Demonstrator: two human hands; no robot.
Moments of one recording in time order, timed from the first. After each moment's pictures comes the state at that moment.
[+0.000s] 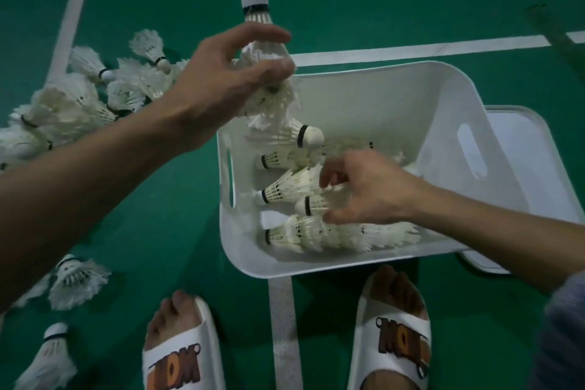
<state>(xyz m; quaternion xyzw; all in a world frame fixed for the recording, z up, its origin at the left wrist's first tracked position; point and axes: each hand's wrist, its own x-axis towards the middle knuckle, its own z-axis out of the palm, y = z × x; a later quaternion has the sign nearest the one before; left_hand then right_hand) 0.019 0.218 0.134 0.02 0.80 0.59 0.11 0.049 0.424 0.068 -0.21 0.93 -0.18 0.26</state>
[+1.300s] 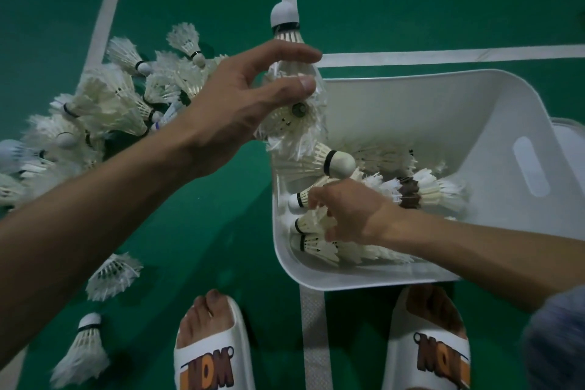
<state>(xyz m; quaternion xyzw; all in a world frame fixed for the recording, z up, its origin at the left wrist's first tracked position) 0.035 0.175 0.125 0.04 0.78 0.62 0.13 0.053 0.359 0.018 -0.30 0.90 -0.11 0.30</state>
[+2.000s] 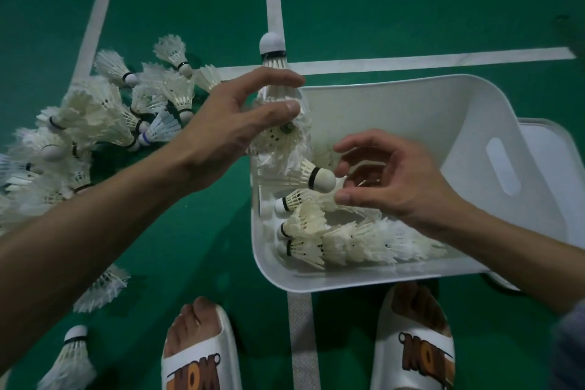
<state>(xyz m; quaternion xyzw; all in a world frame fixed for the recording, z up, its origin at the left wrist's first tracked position) 0.040 0.192 0.120 0.02 0.78 0.61 0.14 0.057 0.415 0.081 -0.09 0.75 -0.62 0.22</state>
